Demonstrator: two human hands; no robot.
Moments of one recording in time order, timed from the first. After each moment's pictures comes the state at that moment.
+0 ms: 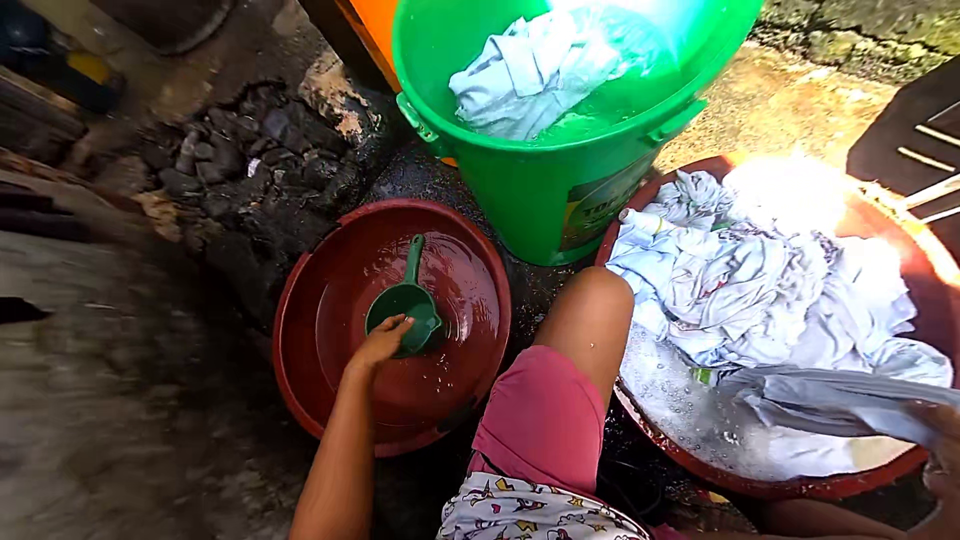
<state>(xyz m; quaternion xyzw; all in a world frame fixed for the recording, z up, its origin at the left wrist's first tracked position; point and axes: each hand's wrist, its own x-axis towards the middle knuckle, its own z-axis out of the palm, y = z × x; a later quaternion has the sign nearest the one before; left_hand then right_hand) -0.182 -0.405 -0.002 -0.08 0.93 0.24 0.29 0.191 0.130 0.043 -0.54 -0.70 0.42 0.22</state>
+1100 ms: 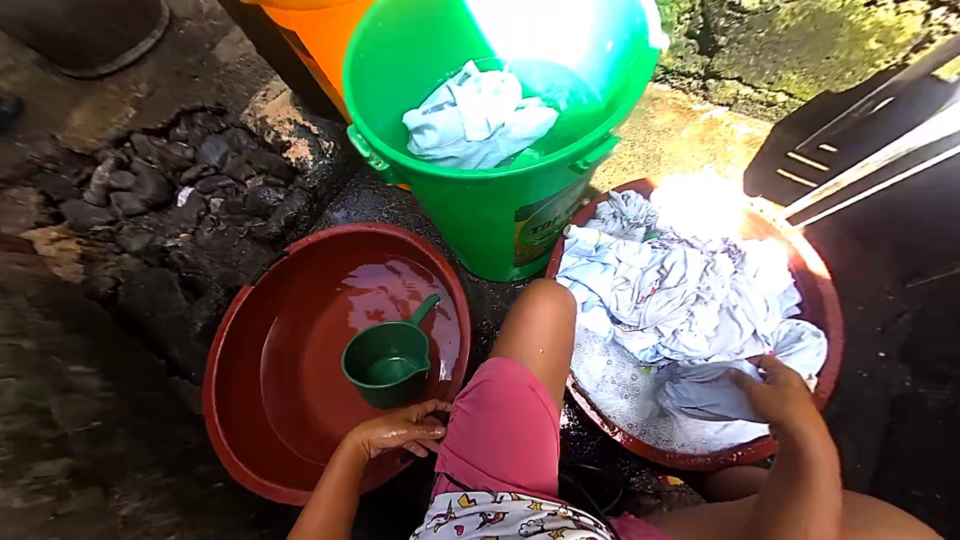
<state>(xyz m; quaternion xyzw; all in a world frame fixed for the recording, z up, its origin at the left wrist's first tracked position) -0.098 -0.375 -0.013 0.09 0.64 0.37 0.67 0.172 0.117 0.026 -0.51 -0.78 0.38 0.00</state>
